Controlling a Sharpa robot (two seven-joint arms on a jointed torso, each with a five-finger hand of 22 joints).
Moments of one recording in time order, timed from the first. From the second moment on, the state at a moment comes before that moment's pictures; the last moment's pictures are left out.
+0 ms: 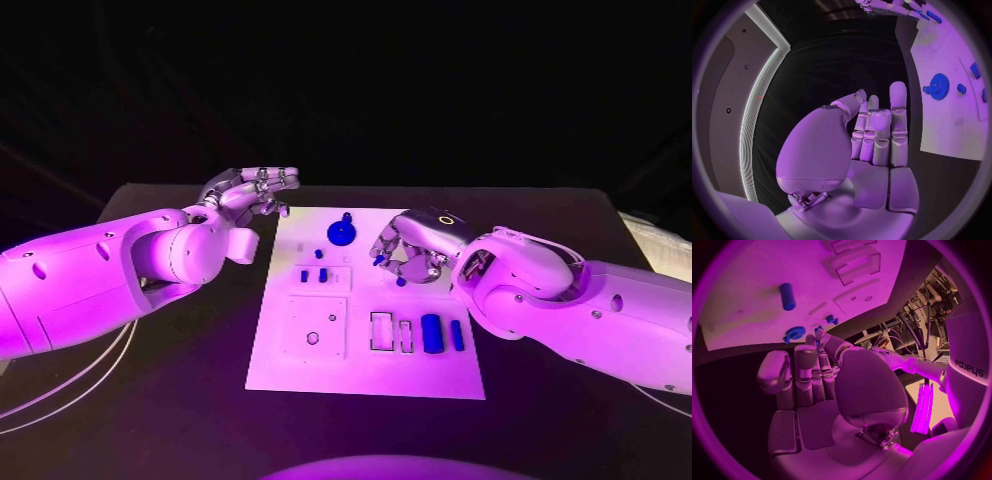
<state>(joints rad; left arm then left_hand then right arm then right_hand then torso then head) 1.23 -0.90 -0.03 1.50 0.09 -0.32 0.31 1.39 -0.16 0.47 -0.01 0.06 1.08 0.16 0.11 0.07 1.19 0.09 0.19 0.11 1.32 0.00 1.12 0.79 0.17 1.22 0.10 0.69 0.80 1.17 -0.78 -0.02 1.71 -1.67 -0.33 -0.19 1.31 -0.05 0.52 -0.14 0.05 1.19 0.12 0.09 0.08 1.24 0.05 0.12 0.07 1.47 -0.02 0.90 0.88 0.12 1.33 0.07 1.26 1.04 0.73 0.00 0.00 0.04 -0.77</state>
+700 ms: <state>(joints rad) 1.23 -0.89 -0.03 1.55 0.09 -0.32 0.31 1.39 -0.16 0.47 -0.01 0.06 1.08 0.16 0.11 0.07 1.19 0.09 0.19 0.11 1.32 0.00 1.12 0.79 0.17 1.22 0.10 0.69 0.79 1.10 -0.65 -0.04 1.67 -1.66 -0.27 -0.17 1.31 -0.05 0.52 -0.13 0.05 1.19 0.12 0.08 0.09 1.24 0.05 0.12 0.07 1.47 -0.02 0.90 0.88 0.12 1.33 0.07 1.26 1.04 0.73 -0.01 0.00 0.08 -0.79</state>
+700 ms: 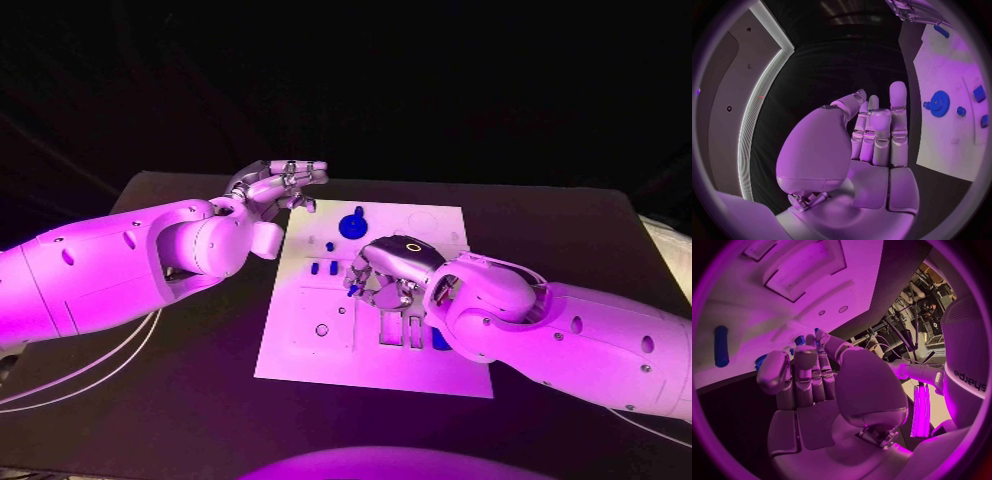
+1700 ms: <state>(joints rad) 1.23 -0.87 -0.03 1.55 0.09 -0.32 0.30 1.39 -0.15 0.46 -0.01 0.06 1.08 0.16 0.11 0.07 1.18 0.09 0.19 0.11 1.32 0.00 1.12 0.79 0.17 1.22 0.10 0.68 0.78 1.07 -0.60 -0.04 1.62 -1.67 -0.21 -0.16 1.31 -0.04 0.52 -0.13 0.05 1.18 0.12 0.08 0.08 1.24 0.06 0.12 0.07 1.47 -0.02 0.90 0.88 0.12 1.33 0.07 1.26 1.04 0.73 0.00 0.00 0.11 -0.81</state>
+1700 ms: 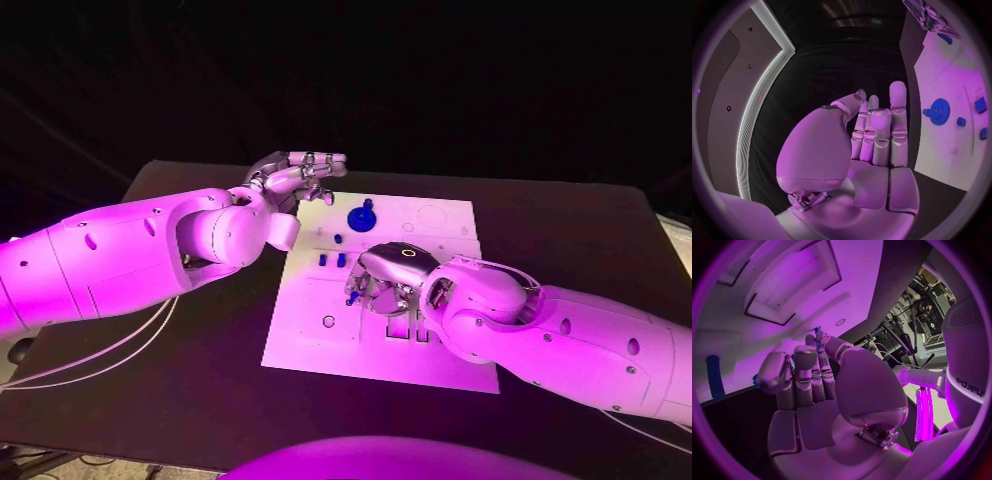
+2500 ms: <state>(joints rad) 1.23 -0.87 -0.03 1.55 0.09 -0.32 0.29 1.39 -0.15 0.46 -0.01 0.06 1.08 0.16 0.11 0.07 1.18 0.09 0.19 0.11 1.32 0.00 1.12 0.78 0.17 1.22 0.10 0.67 0.78 1.07 -0.58 -0.04 1.62 -1.72 -0.18 -0.19 1.31 -0.04 0.51 -0.13 0.05 1.18 0.12 0.08 0.08 1.24 0.06 0.11 0.07 1.47 -0.02 0.90 0.87 0.12 1.33 0.07 1.26 1.03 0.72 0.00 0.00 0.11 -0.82</state>
